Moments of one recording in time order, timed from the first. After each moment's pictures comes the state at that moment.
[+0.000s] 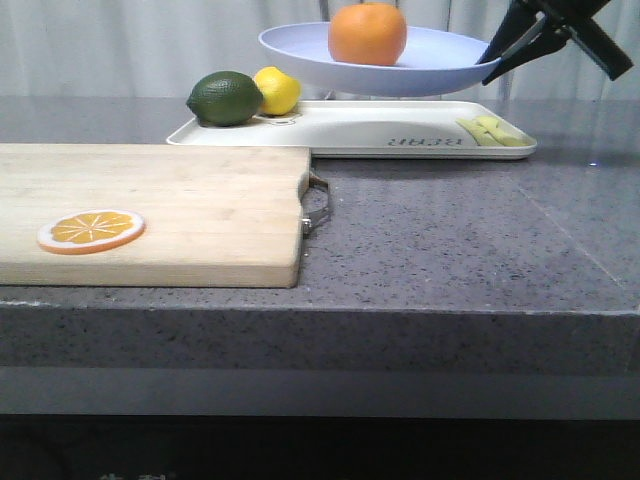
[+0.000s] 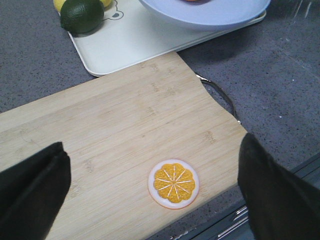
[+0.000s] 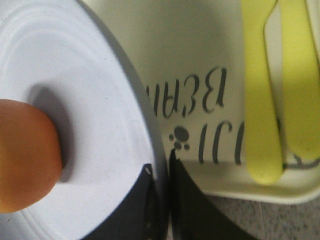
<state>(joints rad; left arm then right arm) -0.58 0.78 -0.86 0.06 0.67 -0.04 -0.03 2.03 -1.87 0.69 1.04 0.13</state>
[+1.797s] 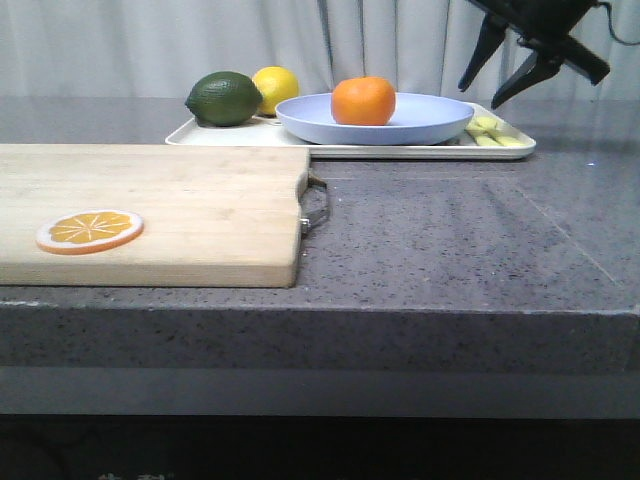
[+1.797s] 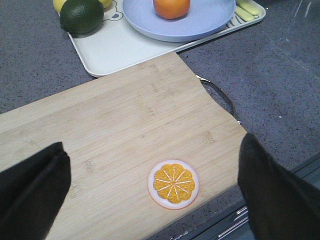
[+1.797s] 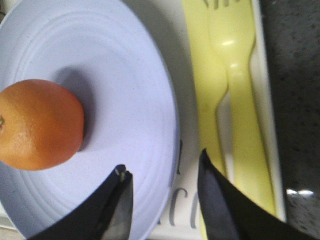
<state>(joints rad) -0.58 0.78 -0.86 0.06 0.67 -0.04 0.00 2.20 -2.21 0.45 1.16 0.25</state>
